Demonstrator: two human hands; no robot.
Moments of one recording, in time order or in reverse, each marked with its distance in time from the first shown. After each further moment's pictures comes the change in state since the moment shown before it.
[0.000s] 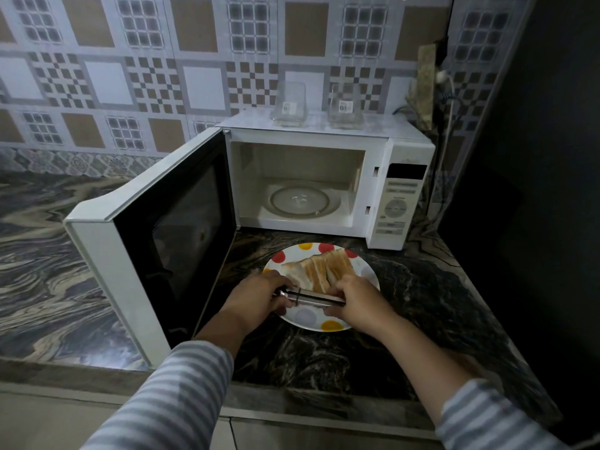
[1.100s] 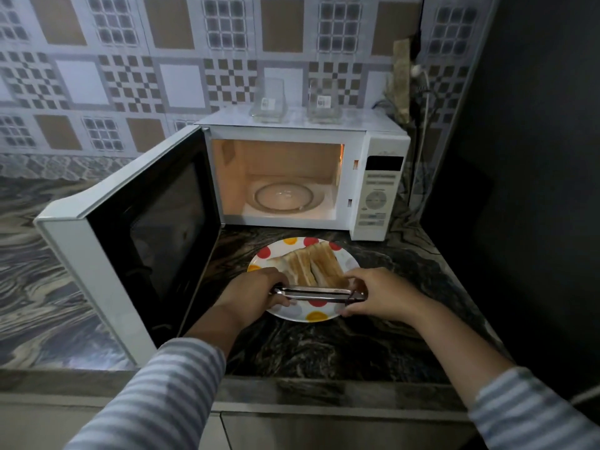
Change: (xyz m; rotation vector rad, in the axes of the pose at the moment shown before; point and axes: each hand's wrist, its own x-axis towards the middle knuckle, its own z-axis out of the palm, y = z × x) left_hand -0.003 0.027 -0.007 0.074 -0.065 0.100; right_hand -0.035 0.034 -0.046 -0.075 -0.086 0.070
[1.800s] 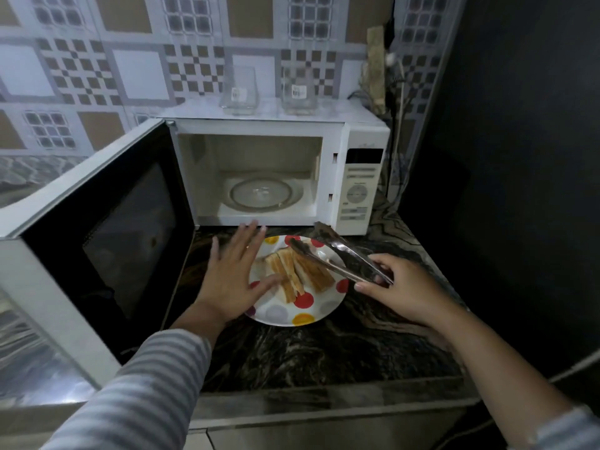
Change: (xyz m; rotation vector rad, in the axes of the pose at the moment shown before) left_hand 0.025 -0.021 0.006 0.119 0.299 0.063; right_hand -0.037 0.011 -0.021 0.220 0.297 0.135
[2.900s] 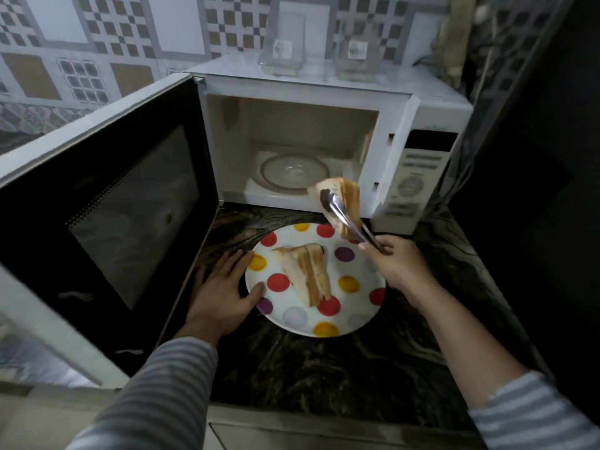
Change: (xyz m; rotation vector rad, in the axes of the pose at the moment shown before) left_hand -0.033 -0.050 0.052 -0.039 -0.181 -0.440; right_hand 0.112 0.000 0.067 0.341 0.023 0.193
